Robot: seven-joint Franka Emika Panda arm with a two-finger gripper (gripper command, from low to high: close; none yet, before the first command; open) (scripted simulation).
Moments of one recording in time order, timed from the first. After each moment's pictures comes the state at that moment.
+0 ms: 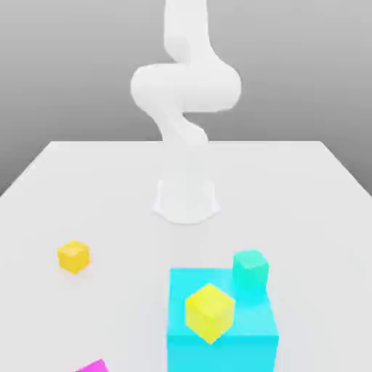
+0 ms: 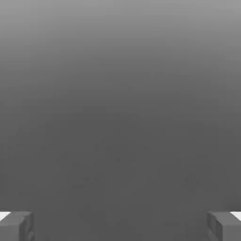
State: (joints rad) arm -0.02 -0.71 0.00 -2.29 0.01 2.32 0.85
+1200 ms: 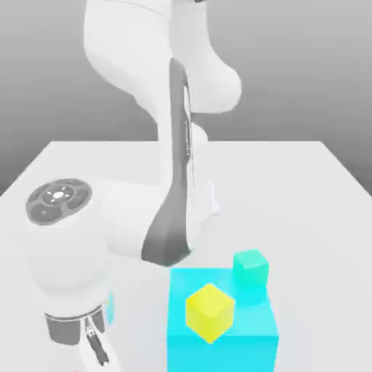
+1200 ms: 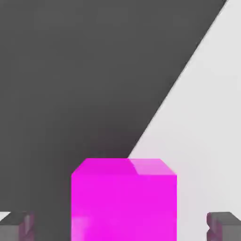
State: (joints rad) arm -0.19 0.55 -0.05 -2.17 0.06 2.72 1.51
